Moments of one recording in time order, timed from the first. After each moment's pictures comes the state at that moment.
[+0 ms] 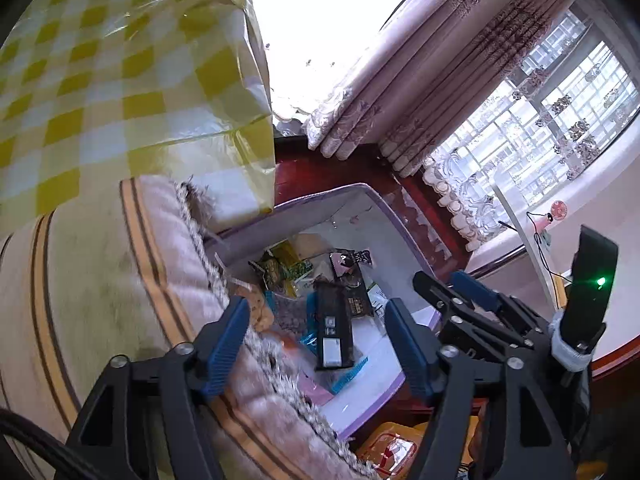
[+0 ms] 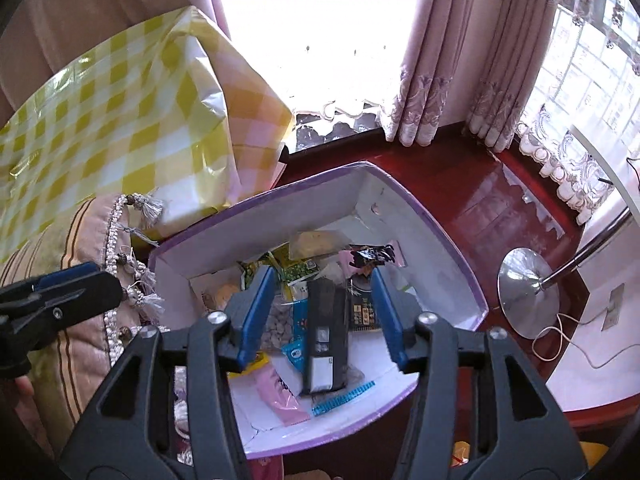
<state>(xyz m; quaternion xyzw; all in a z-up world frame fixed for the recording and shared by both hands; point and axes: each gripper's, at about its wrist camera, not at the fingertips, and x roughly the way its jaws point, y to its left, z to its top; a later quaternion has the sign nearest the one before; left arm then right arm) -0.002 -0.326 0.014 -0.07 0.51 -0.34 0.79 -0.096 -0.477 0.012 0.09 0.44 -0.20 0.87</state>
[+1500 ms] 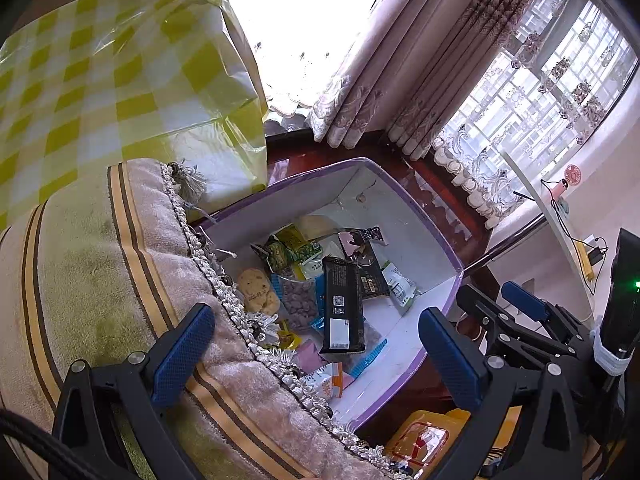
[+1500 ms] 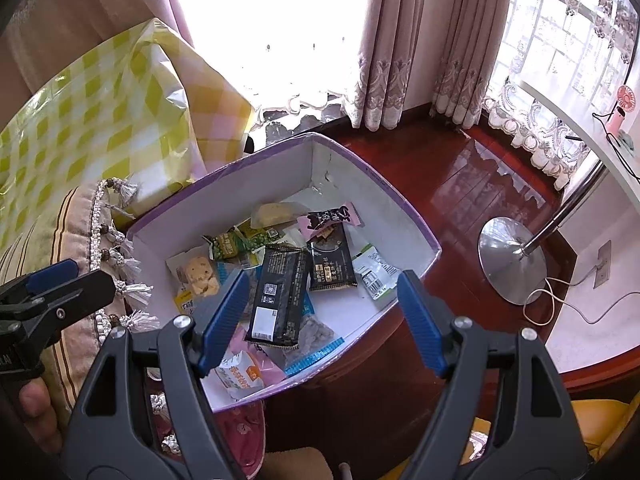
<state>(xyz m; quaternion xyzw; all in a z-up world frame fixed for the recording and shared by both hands) -0.027 -0.348 0.002 -0.01 0.51 -0.33 0.80 -0.152 -0.489 0.002 0.12 0.43 -0.25 0.86</state>
